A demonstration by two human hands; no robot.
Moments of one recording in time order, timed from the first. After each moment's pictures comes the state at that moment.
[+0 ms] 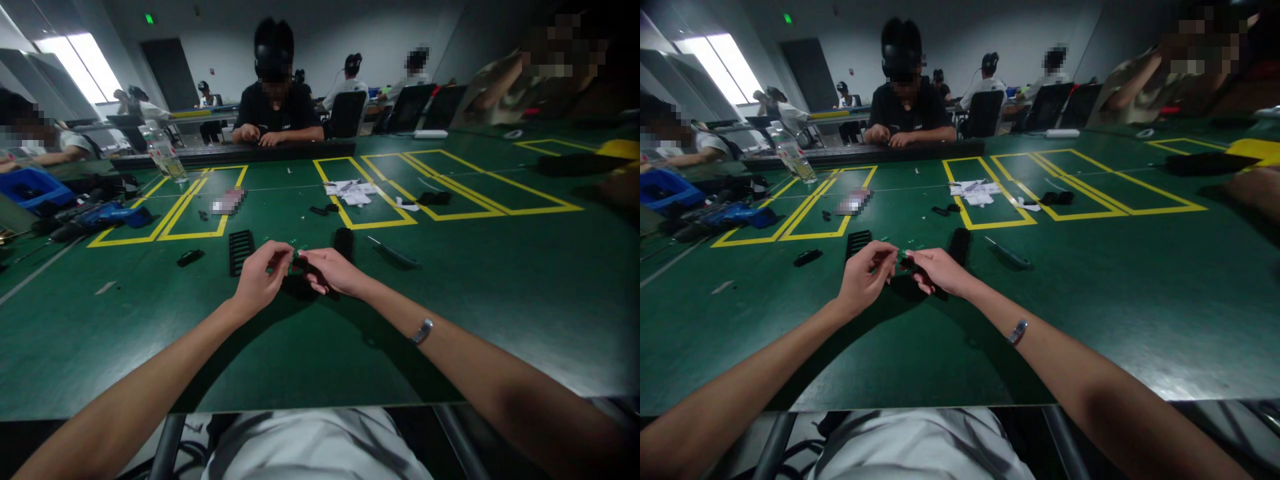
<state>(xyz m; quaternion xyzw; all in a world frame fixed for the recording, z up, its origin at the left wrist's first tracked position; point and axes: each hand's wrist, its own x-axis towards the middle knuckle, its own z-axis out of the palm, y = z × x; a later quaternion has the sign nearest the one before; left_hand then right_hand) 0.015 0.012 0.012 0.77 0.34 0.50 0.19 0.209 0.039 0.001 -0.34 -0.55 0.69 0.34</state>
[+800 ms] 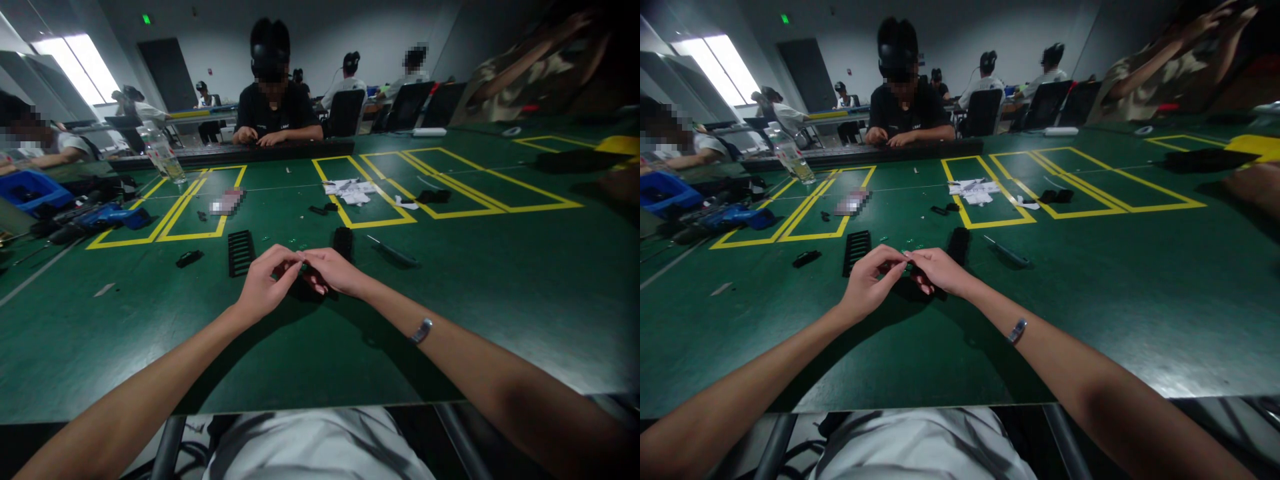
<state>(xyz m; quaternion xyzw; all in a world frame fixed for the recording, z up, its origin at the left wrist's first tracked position) 0.026 0.004 0.017 0.78 0.33 0.48 0.22 0.211 0.039 0.001 -0.35 -0.59 0.65 0.33</state>
